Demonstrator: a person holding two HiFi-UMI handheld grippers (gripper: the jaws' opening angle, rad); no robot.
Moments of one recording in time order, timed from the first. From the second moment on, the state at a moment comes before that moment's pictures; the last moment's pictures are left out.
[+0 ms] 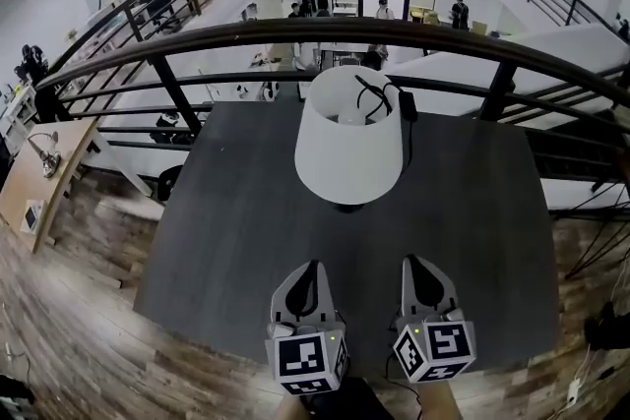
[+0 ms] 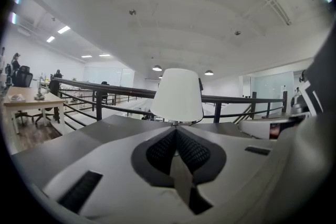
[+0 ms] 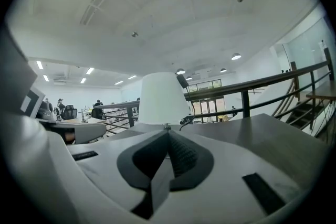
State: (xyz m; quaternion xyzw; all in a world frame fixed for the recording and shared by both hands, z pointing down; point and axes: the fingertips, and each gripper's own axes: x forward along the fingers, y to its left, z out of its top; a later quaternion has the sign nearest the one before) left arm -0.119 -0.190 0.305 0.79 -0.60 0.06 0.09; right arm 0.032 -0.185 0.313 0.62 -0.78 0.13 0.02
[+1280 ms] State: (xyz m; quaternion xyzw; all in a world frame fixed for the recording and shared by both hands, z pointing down) left arm -0.078 -0.317 0.402 0.81 -0.57 0.07 0.09; right arm 0.041 -0.281 0.386 0.62 -0.77 0.10 0.05
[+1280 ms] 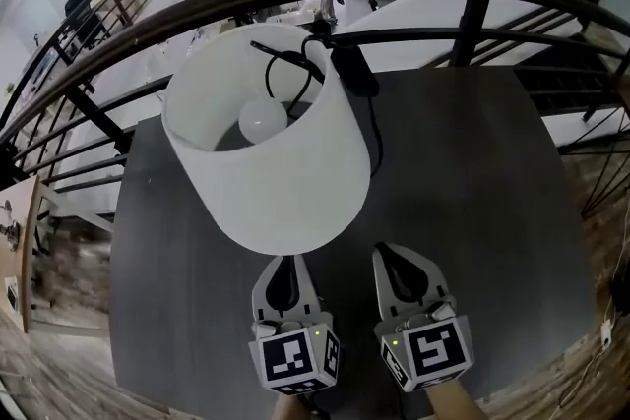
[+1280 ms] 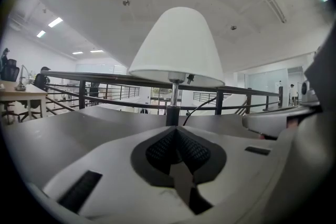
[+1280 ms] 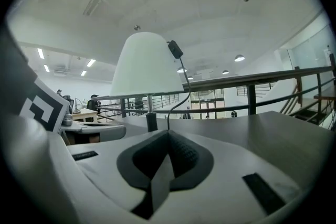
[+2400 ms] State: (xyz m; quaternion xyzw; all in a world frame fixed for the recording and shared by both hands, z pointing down) left arm -0.056 -0.369 0.455 0.82 -0.57 0.07 0.08; right arm 0.045 -0.324 0.438 0.60 -0.79 0.10 0.04
